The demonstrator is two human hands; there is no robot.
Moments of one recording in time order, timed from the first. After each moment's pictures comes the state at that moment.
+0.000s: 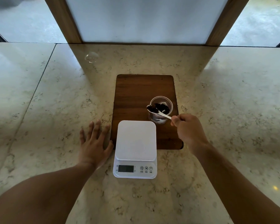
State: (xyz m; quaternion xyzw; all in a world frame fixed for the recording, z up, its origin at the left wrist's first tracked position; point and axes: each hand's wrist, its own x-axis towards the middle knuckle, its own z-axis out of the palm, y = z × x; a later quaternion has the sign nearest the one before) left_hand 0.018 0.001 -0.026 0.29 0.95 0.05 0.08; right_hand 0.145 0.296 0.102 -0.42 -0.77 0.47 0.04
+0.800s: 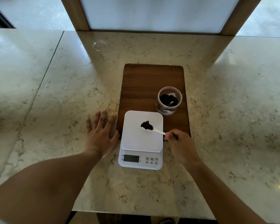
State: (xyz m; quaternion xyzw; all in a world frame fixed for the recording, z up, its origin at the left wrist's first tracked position) left_hand 0.018 0.001 -0.031 0.28 0.96 0.07 0.06; right_hand 0.181 0.246 0.046 -0.37 -0.81 0.46 -0.02
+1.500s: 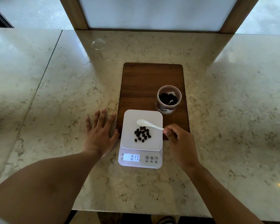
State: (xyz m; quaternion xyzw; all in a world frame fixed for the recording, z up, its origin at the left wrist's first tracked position) left_hand 0.019 0.001 -0.028 0.28 0.96 0.07 0.06; right_hand 0.186 0.239 0.050 -0.27 -0.86 0.42 0.12
